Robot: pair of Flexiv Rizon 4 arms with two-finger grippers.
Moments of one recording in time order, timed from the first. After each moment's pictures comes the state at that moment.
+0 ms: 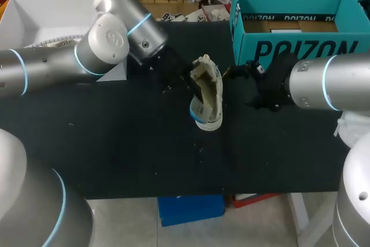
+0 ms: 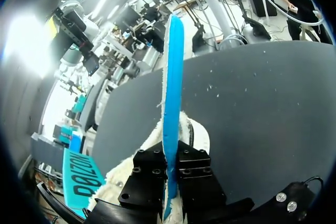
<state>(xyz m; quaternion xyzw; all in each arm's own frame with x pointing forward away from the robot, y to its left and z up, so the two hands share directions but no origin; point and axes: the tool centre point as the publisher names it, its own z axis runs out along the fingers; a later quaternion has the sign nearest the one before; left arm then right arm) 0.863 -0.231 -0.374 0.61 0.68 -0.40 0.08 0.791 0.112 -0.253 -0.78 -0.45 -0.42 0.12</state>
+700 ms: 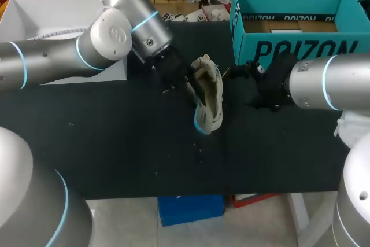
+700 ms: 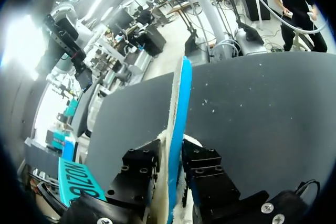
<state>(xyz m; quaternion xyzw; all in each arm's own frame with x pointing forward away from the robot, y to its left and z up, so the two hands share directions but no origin) 0.837 -0.230 -0.363 0.63 0.67 -0.39 0.04 0.791 0.112 -0.253 -0.78 -0.45 -0.42 0.12</state>
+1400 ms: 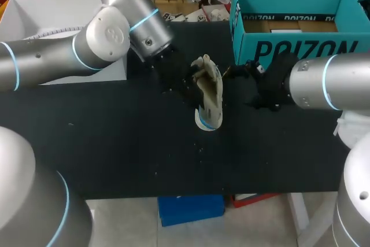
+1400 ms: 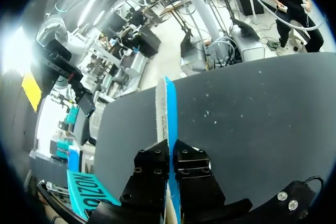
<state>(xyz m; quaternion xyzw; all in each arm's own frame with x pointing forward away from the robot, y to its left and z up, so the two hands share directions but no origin) 0.817 -0.232 -0.342 0.66 0.65 -0.38 0.06 0.791 0.112 -0.253 -0.78 -0.45 -0.42 0.12</state>
